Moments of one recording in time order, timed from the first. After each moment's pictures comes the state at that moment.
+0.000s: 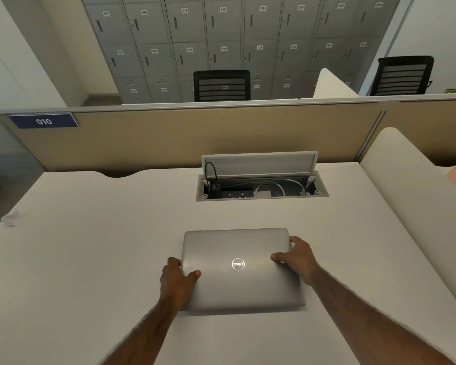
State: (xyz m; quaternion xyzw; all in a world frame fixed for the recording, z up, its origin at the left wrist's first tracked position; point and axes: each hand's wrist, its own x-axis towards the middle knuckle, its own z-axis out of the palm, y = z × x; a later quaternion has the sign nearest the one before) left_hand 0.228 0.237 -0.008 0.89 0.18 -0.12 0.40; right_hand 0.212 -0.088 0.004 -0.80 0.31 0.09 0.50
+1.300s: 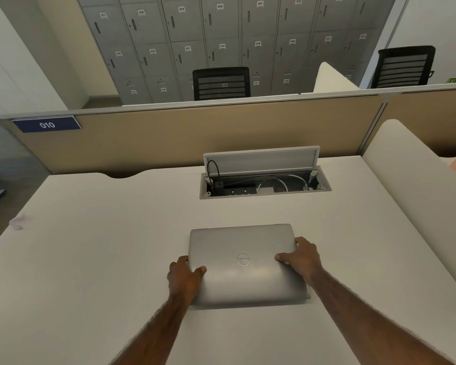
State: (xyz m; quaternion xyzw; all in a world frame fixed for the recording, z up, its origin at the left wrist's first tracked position) left_hand 0.229 0.233 -0.010 0.89 0.19 -0.13 0.39; right_hand 0.200 -0.078 -0.003 -0.83 0.35 0.10 0.43
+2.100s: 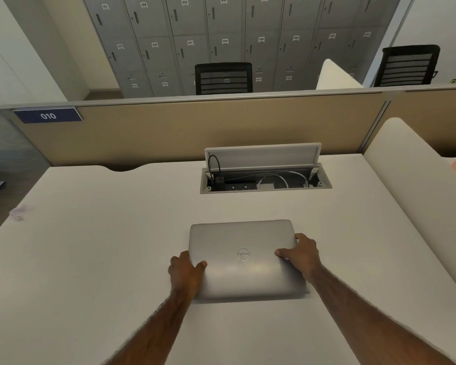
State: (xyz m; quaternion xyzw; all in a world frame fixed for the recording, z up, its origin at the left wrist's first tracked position) left_hand 0.221 0.227 -0.010 0.90 0.18 -0.13 0.37; right_hand 0.197 -0.077 -0.004 -0.82 0.35 0.08 0.44
